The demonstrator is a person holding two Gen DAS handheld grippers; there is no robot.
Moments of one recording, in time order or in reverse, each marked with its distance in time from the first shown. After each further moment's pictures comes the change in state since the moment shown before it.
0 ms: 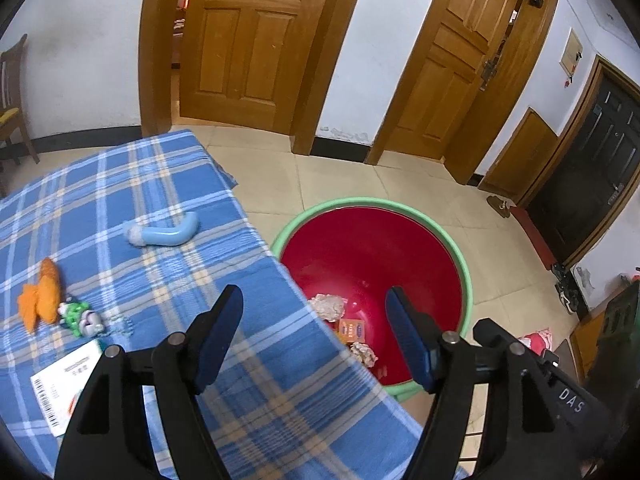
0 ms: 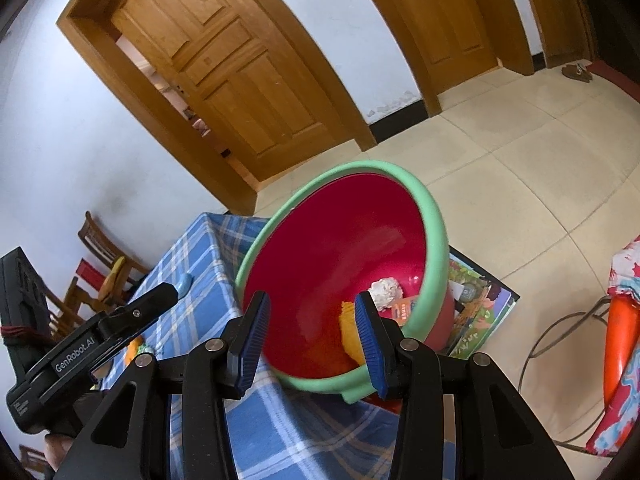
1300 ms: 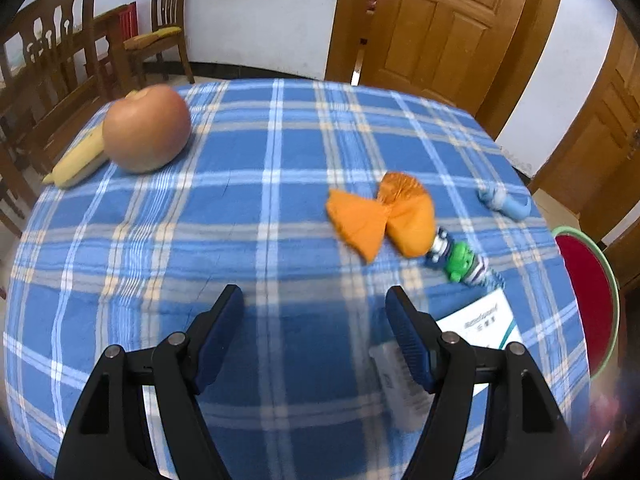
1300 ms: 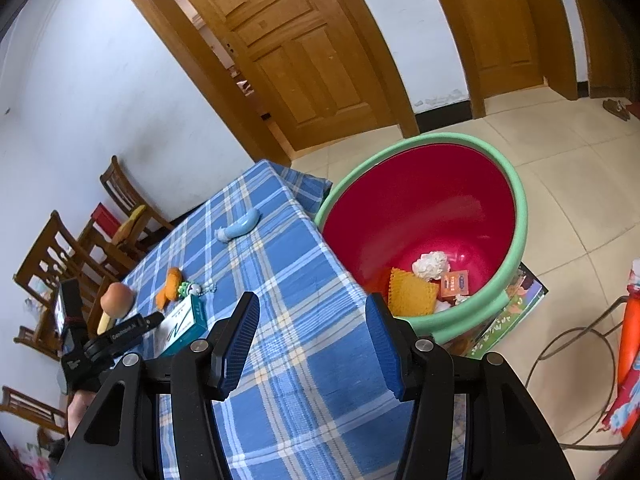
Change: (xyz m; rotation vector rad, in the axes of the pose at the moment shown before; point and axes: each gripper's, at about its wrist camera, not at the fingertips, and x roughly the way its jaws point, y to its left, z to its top) left arm -0.052 0.208 -0.066 -0.353 0.052 0.449; right arm -0.003 0.073 -0.045 -0.160 0.083 0.052
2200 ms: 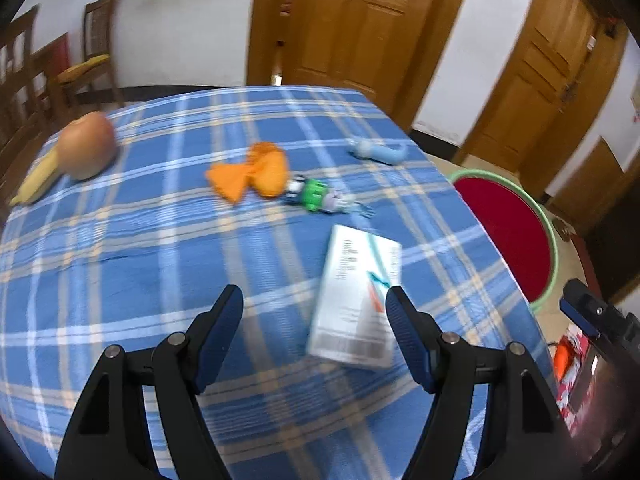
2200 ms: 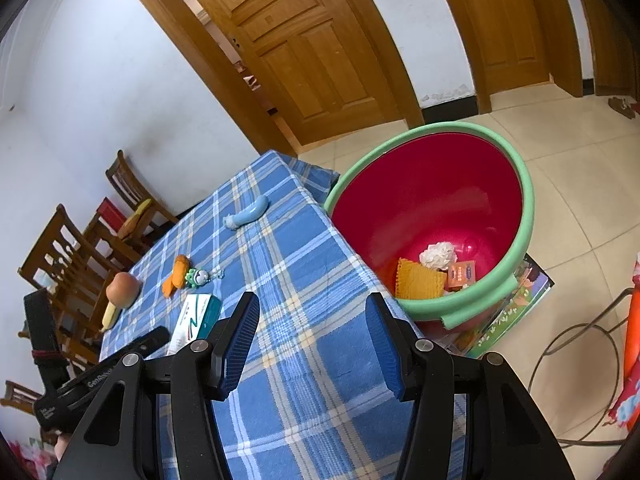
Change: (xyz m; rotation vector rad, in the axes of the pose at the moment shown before) left arm -0.052 -0.054 -0.044 0.202 -0.009 -0.219; right arm -0.002 0.001 -0.010 -0.003 0.013 0.020
